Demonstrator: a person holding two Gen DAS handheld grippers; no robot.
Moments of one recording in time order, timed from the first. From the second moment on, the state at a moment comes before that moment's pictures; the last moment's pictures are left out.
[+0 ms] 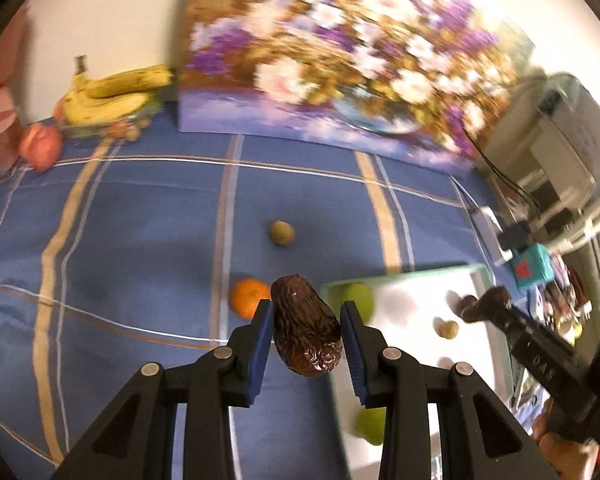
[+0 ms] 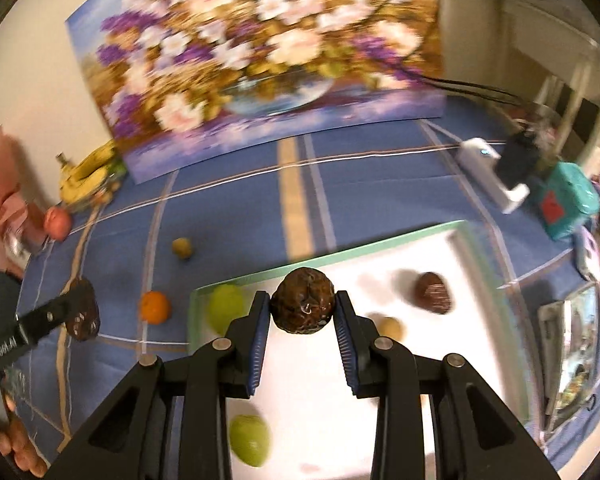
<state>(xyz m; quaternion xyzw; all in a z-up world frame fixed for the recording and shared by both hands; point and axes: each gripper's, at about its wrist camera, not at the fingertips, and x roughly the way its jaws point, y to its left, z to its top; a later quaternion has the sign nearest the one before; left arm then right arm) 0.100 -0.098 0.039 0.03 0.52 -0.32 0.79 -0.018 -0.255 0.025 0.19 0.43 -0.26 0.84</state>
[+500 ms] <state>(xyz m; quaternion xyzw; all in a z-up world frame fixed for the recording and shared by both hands) 0.051 -0.160 0.016 0.13 0.52 -0.35 0.77 -0.055 -0.283 0.042 0.19 0.42 -0.30 0.84</state>
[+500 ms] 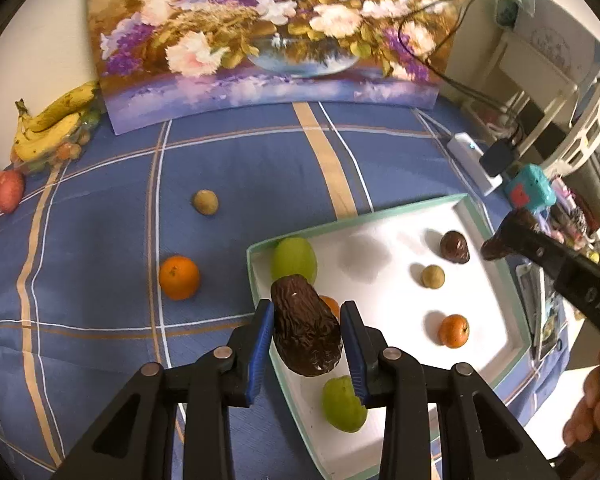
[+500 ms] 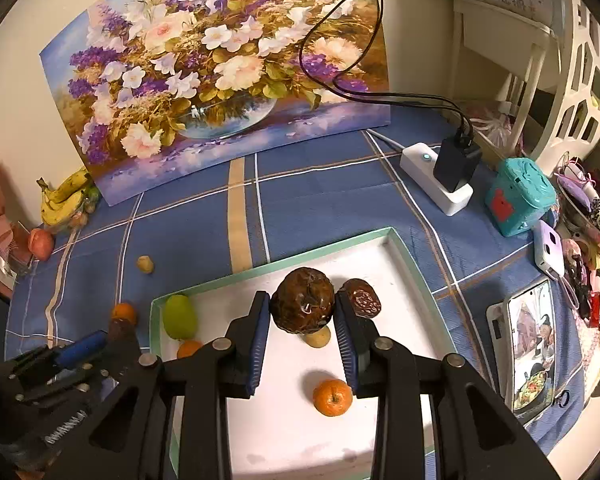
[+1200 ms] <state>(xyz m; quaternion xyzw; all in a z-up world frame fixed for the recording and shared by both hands) 0.039 -0.175 -0.037 0.18 0.56 -0.33 0.74 -0.033 -0.276 -0.032 0.19 0.53 -0.27 0.78</state>
